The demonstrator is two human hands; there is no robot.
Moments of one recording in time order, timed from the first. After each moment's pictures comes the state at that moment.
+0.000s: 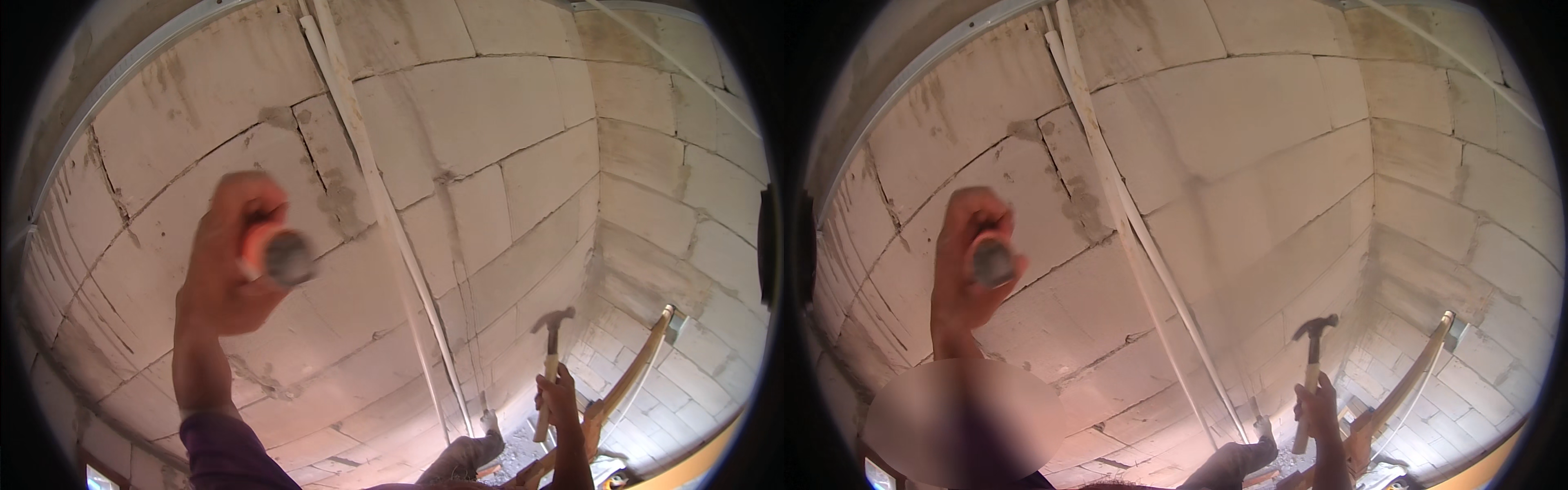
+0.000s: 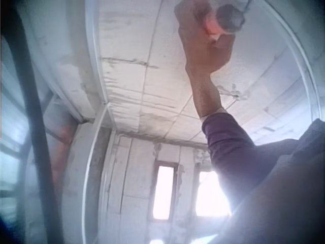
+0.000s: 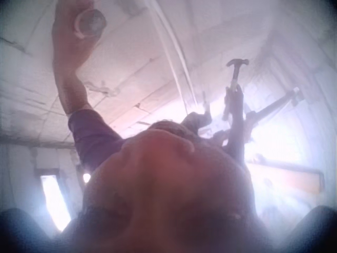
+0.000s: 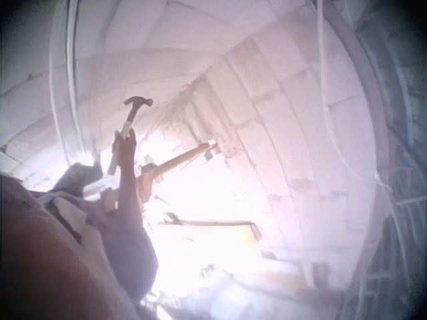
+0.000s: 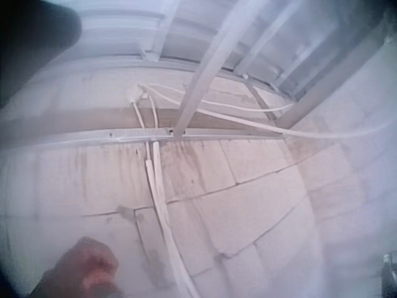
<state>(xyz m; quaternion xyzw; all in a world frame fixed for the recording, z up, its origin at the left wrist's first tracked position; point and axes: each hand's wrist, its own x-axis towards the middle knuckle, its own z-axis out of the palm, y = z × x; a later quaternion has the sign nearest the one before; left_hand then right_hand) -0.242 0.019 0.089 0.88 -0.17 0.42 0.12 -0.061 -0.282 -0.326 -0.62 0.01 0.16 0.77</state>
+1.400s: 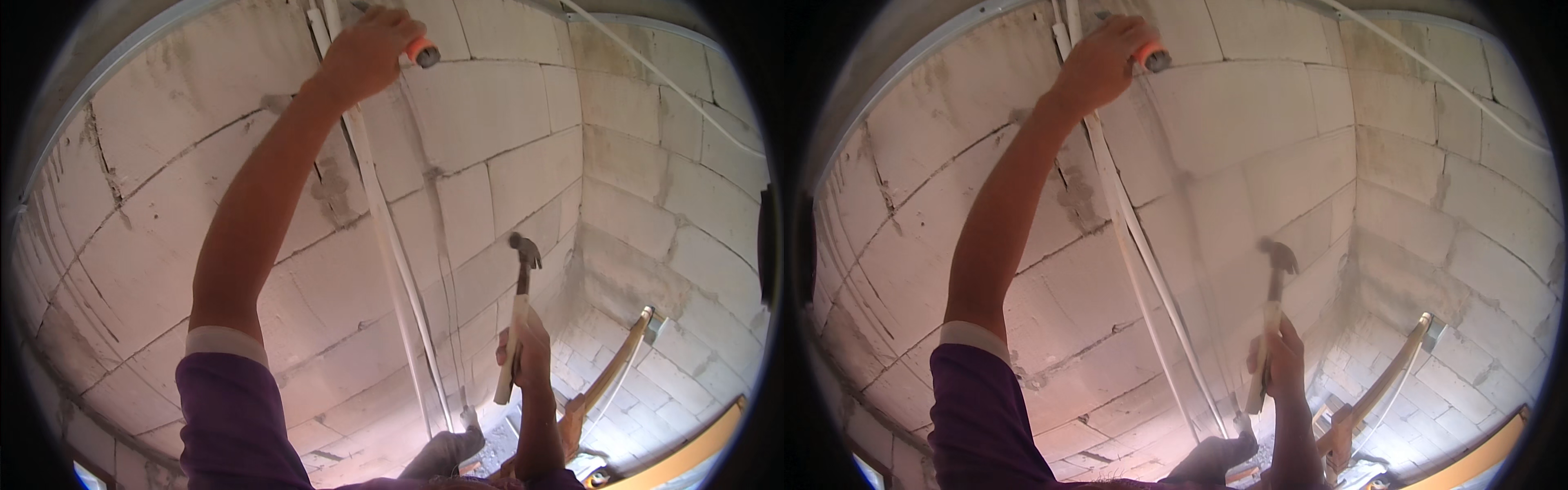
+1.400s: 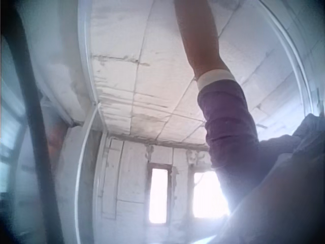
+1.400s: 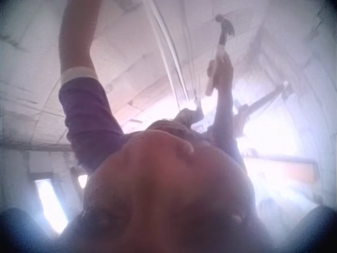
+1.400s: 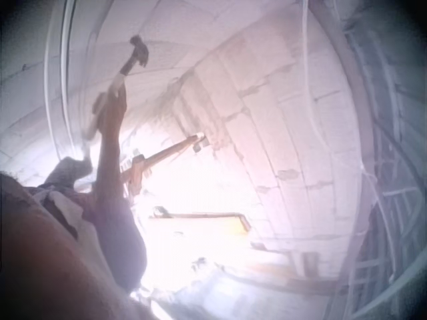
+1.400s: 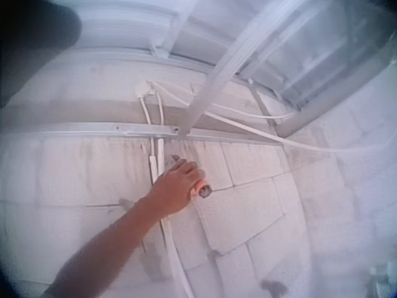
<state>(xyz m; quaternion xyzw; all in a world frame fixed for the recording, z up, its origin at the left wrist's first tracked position) -0.023 0.021 0.202 0.71 -0.26 0.58 -0.30 -0.061 -0.232 -0.209 -0.43 -0.13 0.13 0.88</state>
